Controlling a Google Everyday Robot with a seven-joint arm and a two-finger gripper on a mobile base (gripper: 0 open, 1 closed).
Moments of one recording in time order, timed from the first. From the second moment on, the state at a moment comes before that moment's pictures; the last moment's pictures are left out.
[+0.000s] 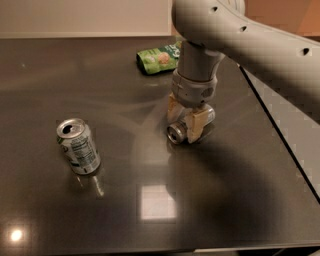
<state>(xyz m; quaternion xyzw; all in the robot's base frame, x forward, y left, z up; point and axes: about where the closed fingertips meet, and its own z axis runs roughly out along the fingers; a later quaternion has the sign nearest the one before) 0.523 -0.066 0.837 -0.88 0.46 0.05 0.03</state>
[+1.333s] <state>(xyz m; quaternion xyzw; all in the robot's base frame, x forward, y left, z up) 0.540 -0.068 0.920 -0.80 0.52 0.19 0.21</state>
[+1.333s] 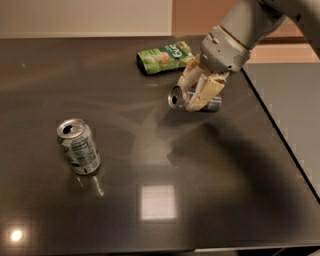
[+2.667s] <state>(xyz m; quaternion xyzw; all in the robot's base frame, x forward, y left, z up) 0.521 -0.084 0.963 -0.62 0.54 0.42 0.39</state>
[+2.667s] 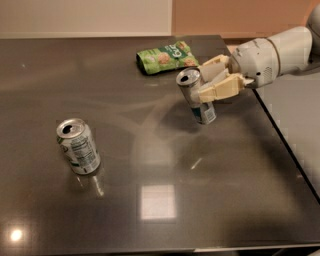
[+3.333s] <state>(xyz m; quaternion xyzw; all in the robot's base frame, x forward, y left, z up) 0.528 -0.094 0.942 -0.55 0.52 0.48 0.44</state>
